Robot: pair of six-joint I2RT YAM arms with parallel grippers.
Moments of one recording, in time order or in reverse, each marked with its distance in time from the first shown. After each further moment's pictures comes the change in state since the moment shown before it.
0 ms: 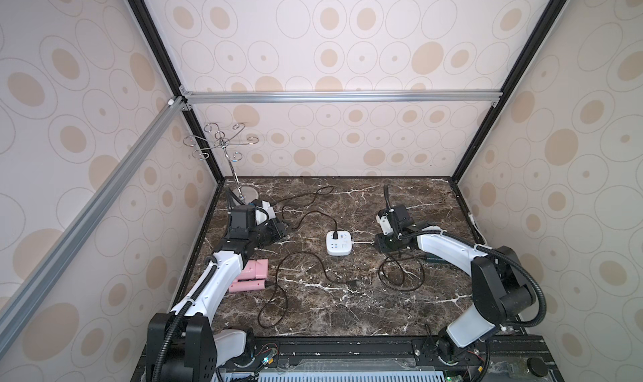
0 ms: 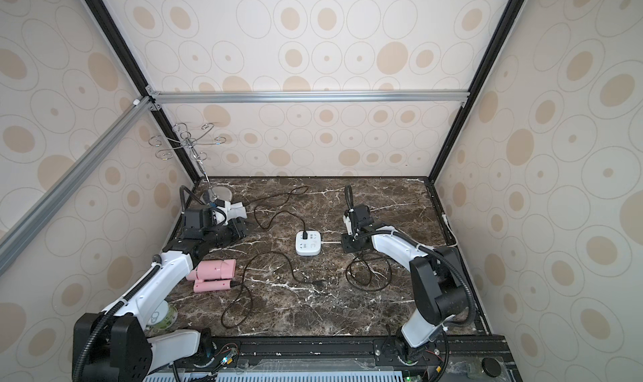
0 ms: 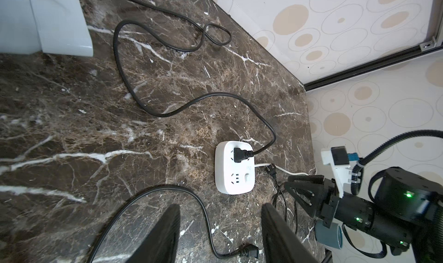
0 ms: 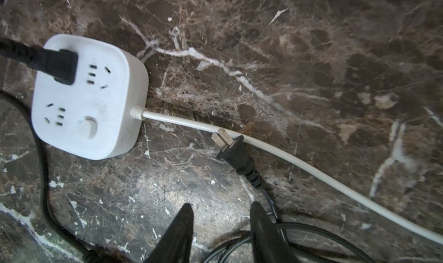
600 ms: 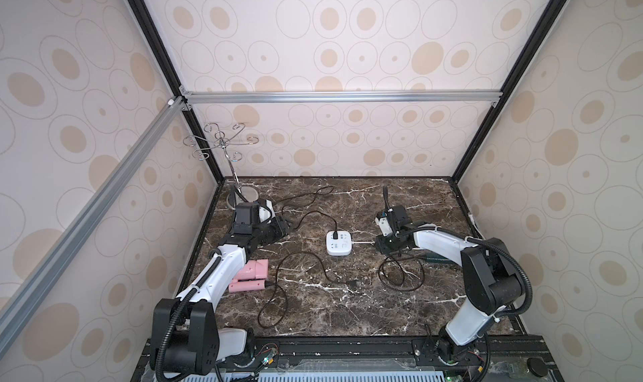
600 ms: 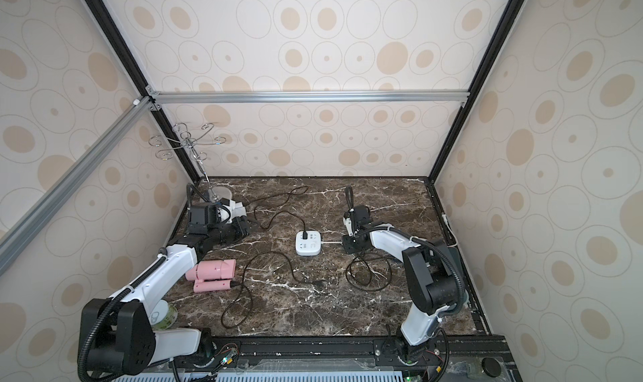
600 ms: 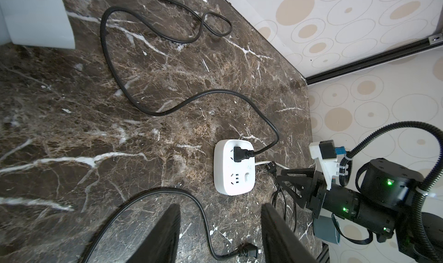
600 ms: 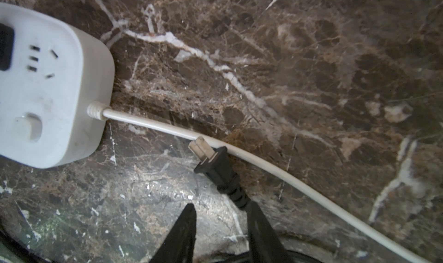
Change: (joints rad) left arm -0.010 0.067 0.028 0.007 0.024 0.001; right arm -0.031 0.076 0.030 0.009 0.013 -0.089
